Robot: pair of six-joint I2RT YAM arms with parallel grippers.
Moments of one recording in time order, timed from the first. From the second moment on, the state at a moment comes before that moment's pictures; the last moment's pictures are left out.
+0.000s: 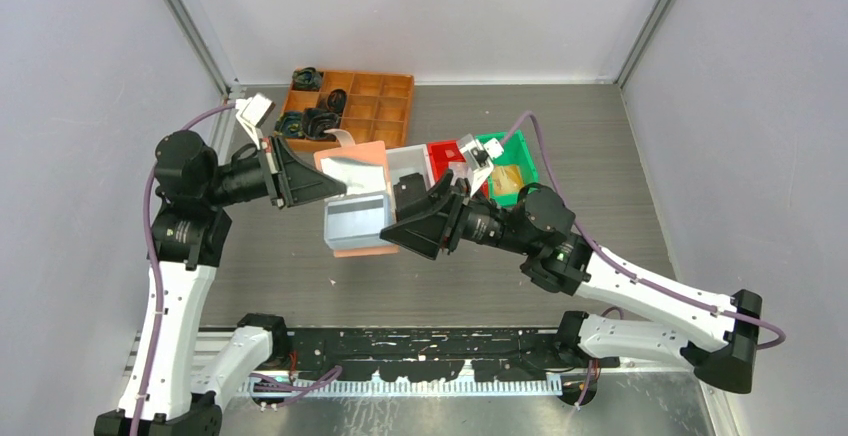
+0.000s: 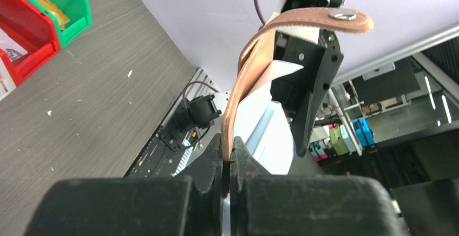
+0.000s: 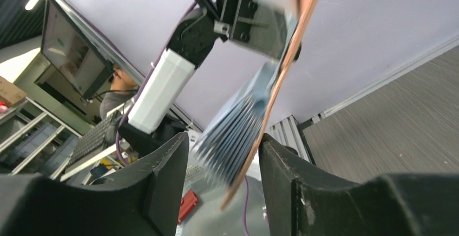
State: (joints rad) left arm -0.10 0.85 1.16 -0.34 1.17 -0.87; right arm 1.07 0.99 0.93 0.38 -0.30 0.79
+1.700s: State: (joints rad) left arm -0.08 0.80 1.19 -0.28 1.20 -0.99; right arm 1.09 1.04 0.94 0.41 -0.05 0.78
